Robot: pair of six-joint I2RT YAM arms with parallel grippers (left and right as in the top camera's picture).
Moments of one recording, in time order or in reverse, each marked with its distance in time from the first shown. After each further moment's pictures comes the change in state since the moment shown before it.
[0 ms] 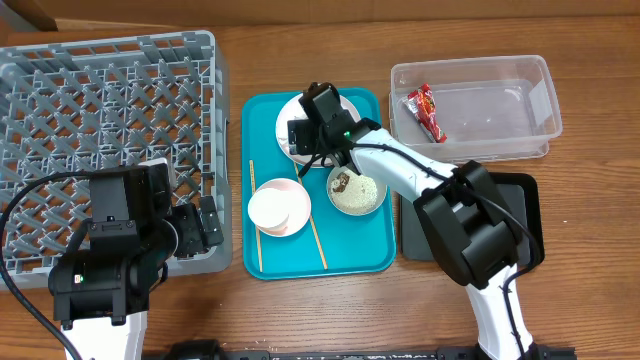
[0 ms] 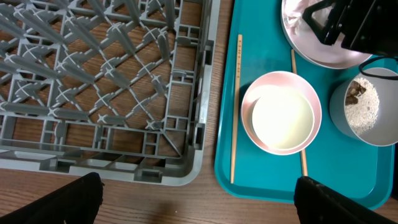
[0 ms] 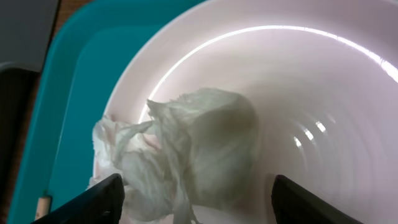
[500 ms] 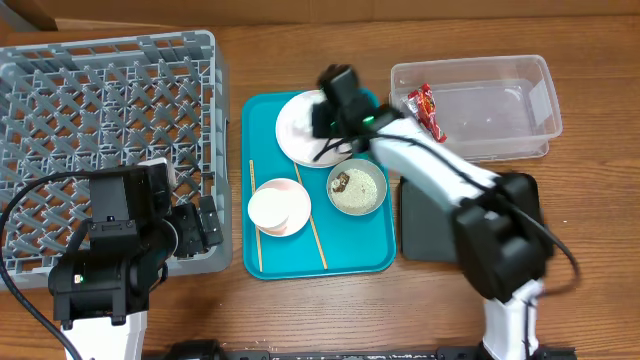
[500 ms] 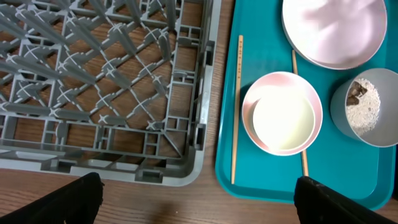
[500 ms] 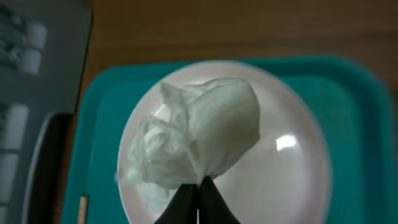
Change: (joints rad) left arm 0.000 0.000 0.000 0.001 -0.003 0.000; right arm -0.089 -0.198 0.000 -0.147 0.011 0.023
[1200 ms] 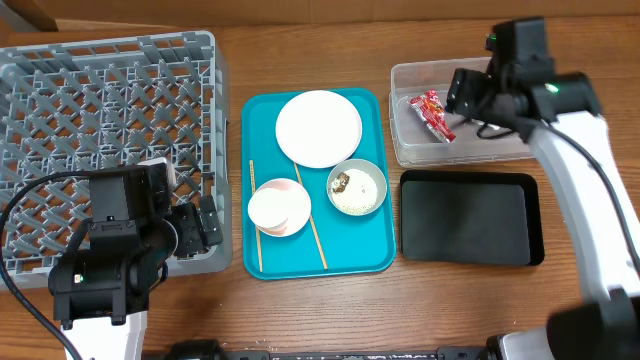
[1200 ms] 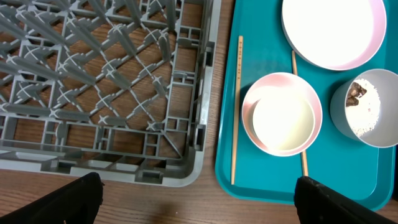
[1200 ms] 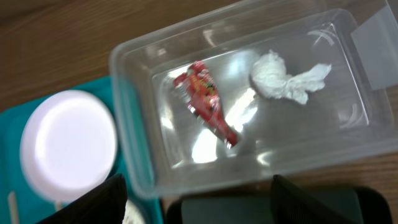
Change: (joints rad) left arm 0.000 0.000 0.000 0.002 0.000 0.000; right arm -0.410 -0.424 0.014 -0.574 -0.038 -0.181
